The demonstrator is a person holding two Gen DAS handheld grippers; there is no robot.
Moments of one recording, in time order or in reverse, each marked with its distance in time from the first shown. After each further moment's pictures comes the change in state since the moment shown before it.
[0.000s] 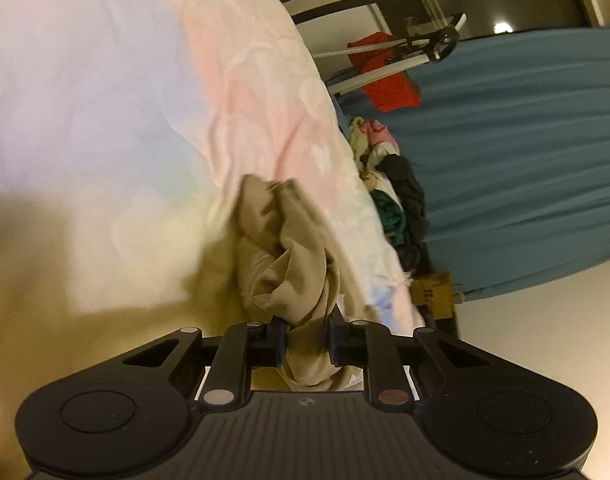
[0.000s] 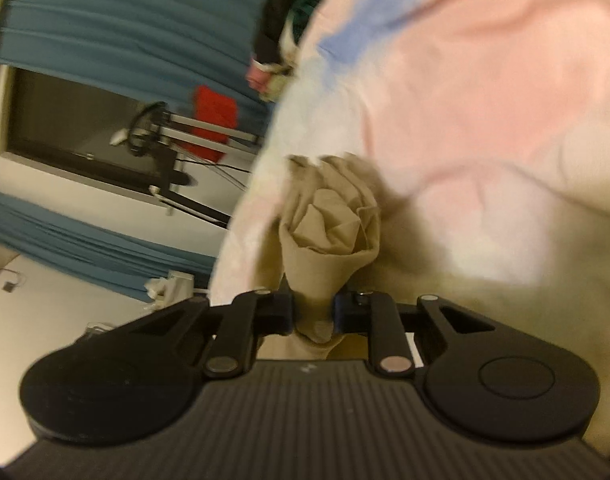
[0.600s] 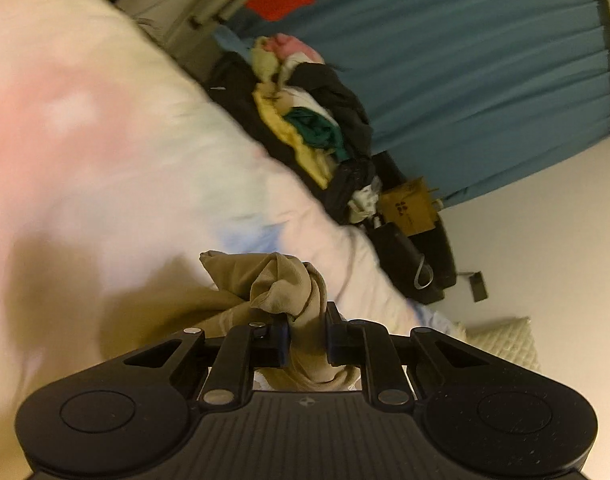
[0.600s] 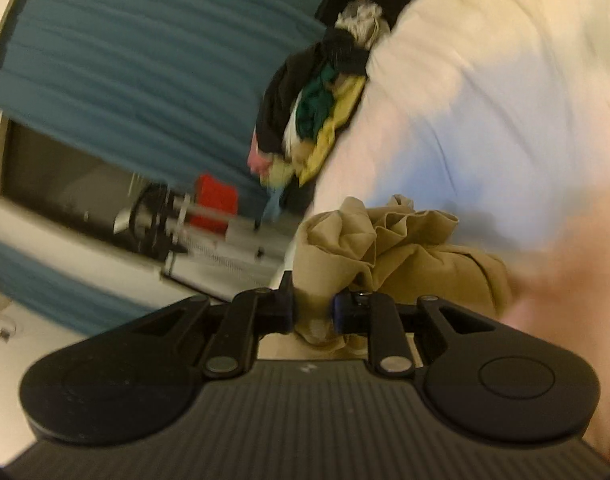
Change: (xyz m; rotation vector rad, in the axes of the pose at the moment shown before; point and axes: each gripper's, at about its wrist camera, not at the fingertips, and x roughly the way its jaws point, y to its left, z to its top) left arm 0.199 -0.272 -0.029 0.290 0.187 0.003; right arm -0.022 0.064 0.252 -0.024 -0.142 -0.070
